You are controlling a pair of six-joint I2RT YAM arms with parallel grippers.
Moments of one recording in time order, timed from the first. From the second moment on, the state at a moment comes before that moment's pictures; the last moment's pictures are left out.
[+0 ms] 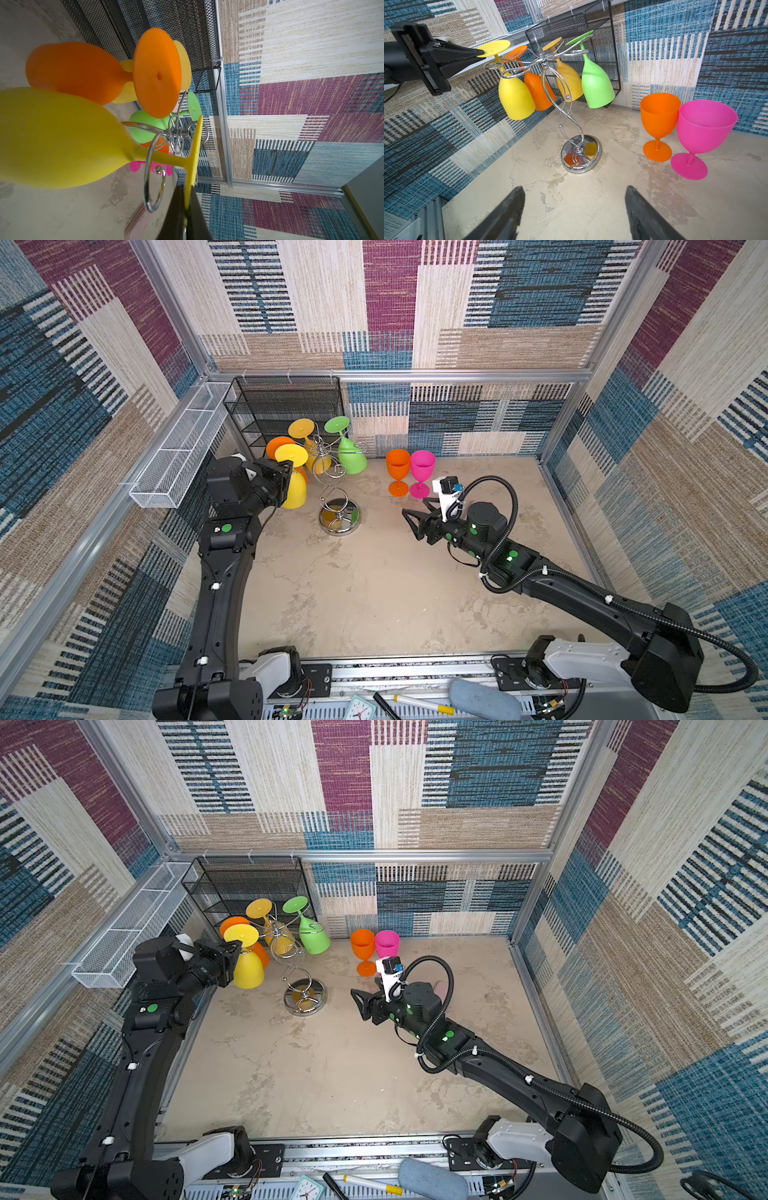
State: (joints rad) left arm 0.11 1.16 1.27 -0.36 0.37 -1.25; right arm 0.76 1.21 0.90 0.17 -0.02 0.28
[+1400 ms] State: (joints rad) left arm 0.08 1.01 1.13 -0.33 0.56 -1.25; right arm 0.76 1.23 0.91 0.16 -0.02 0.28
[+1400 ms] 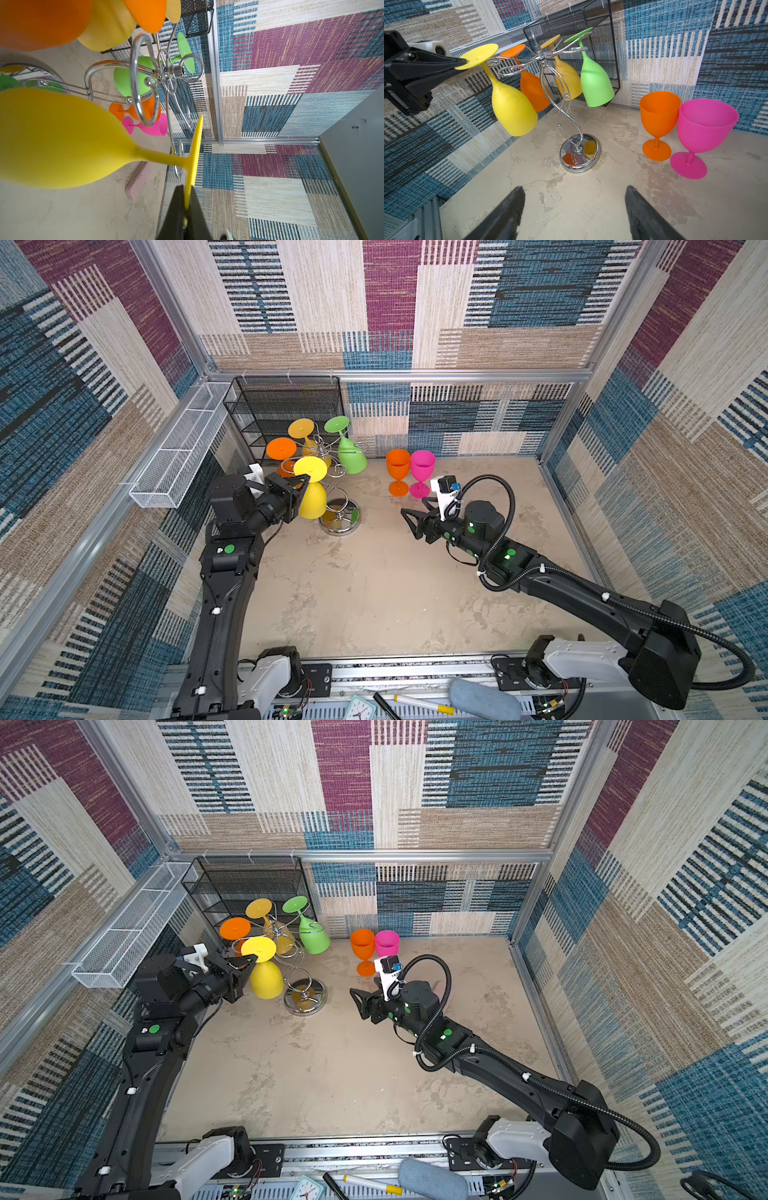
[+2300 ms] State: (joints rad) left arm -0.20 0.84 0.83 -0.33 0.71 -0.98; right arm 0.75 1.15 0.81 -0.09 0.08 0.53
